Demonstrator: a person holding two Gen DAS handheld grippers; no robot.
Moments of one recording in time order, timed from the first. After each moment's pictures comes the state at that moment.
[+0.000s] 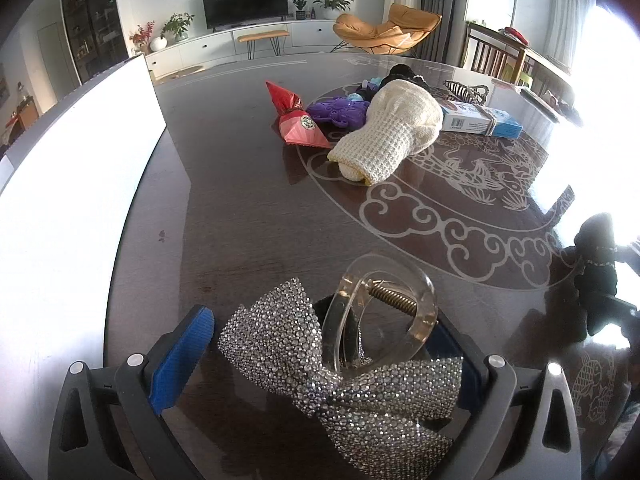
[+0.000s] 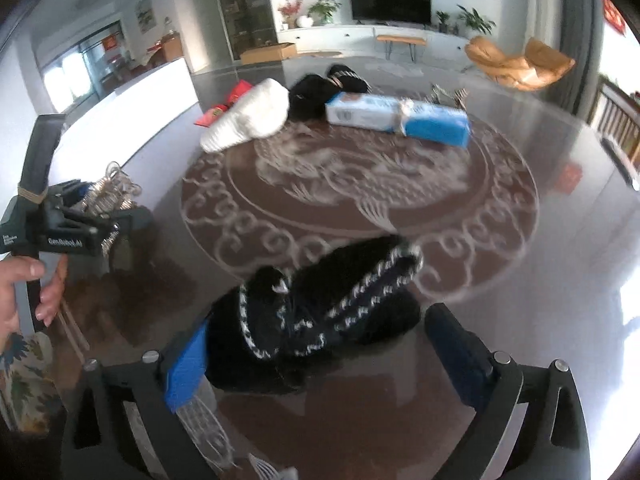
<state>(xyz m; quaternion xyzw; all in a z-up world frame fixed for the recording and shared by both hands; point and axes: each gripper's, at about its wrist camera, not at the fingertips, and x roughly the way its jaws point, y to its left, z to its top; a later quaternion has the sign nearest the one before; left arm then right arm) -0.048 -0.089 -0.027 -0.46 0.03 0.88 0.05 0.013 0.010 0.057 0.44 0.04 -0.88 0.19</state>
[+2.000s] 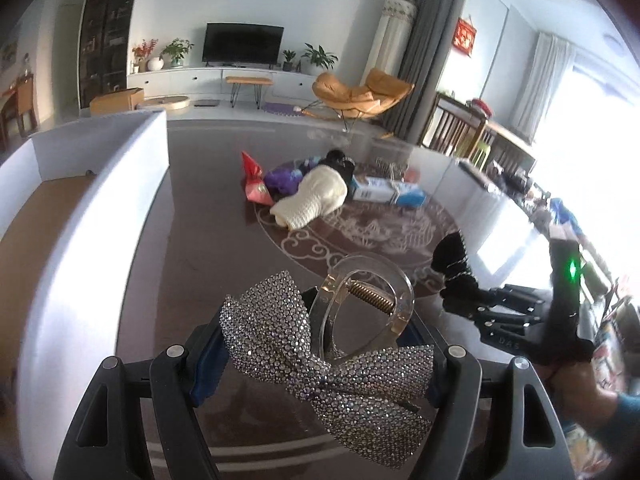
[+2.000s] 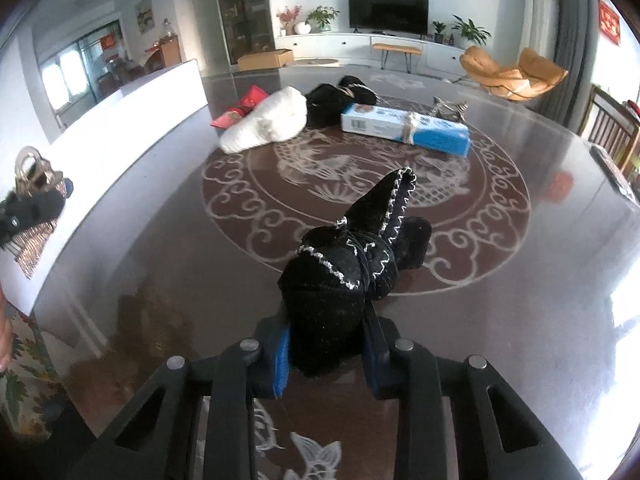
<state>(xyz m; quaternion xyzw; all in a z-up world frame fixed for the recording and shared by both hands) 0.051 -0.094 0.065 -0.37 -0.08 0.92 0.11 0.037 -0.002 0.078 0.43 0.05 -0.88 0.18</state>
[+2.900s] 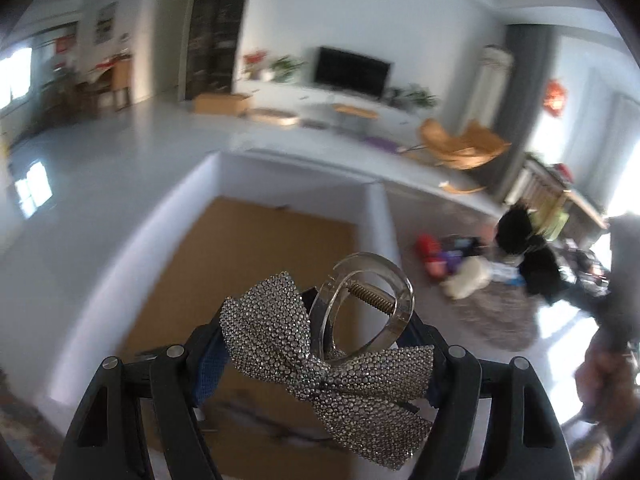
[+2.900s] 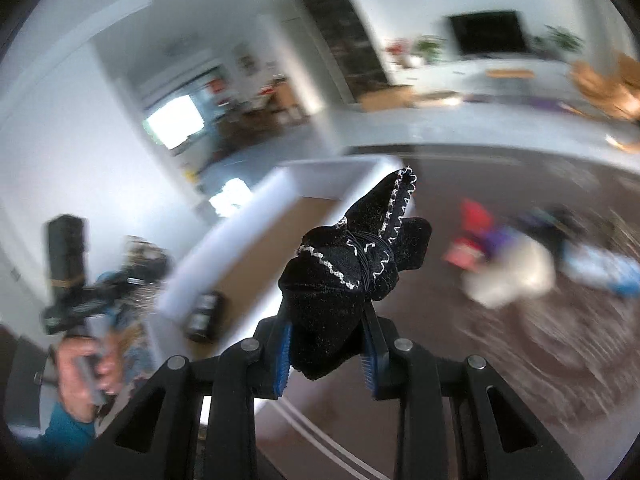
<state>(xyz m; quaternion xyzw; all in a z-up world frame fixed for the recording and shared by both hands) 0.096 -0.318 0.132 -0.36 -0.12 0.92 -0.08 0.023 -0.208 0.227 0.36 -0.05 -0.82 0.43</state>
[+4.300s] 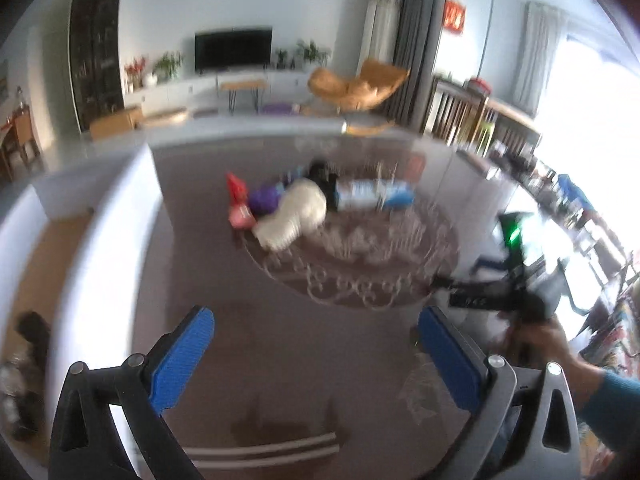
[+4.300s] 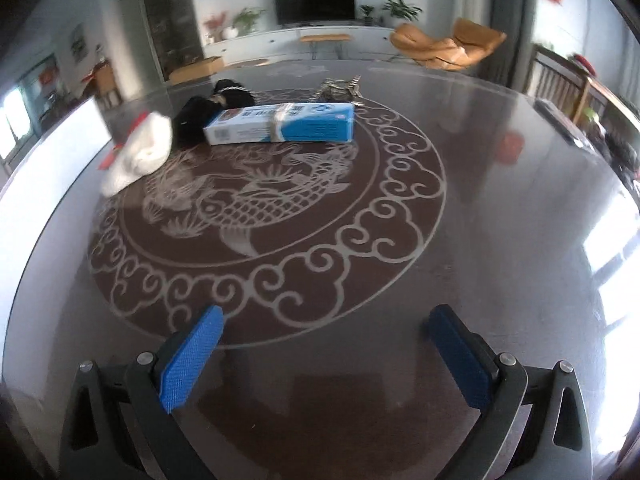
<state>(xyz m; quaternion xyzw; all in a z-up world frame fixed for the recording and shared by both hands) 0.014 -0.042 0.060 -0.40 -0.01 0.91 0.09 -0.026 0.054 0.056 0.46 0.03 -0.89 0.05</state>
